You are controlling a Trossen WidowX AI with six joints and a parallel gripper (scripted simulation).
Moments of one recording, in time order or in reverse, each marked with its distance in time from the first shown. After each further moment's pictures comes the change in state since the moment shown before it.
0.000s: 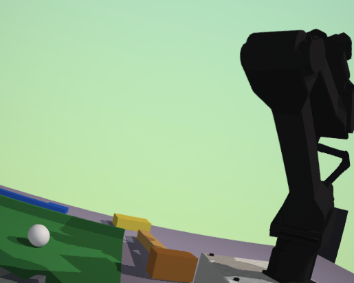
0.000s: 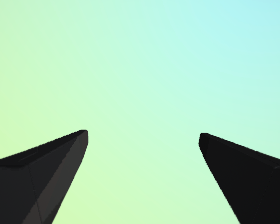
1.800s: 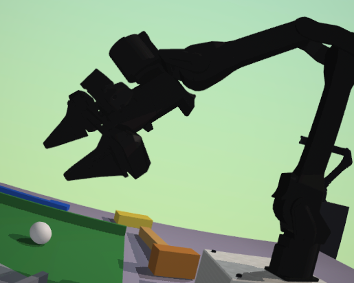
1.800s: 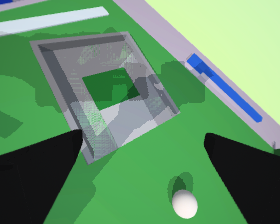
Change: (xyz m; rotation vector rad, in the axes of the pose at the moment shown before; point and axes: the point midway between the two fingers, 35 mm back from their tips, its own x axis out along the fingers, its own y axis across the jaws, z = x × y) arm -0.197 0.428 0.169 0.275 -0.088 2.011
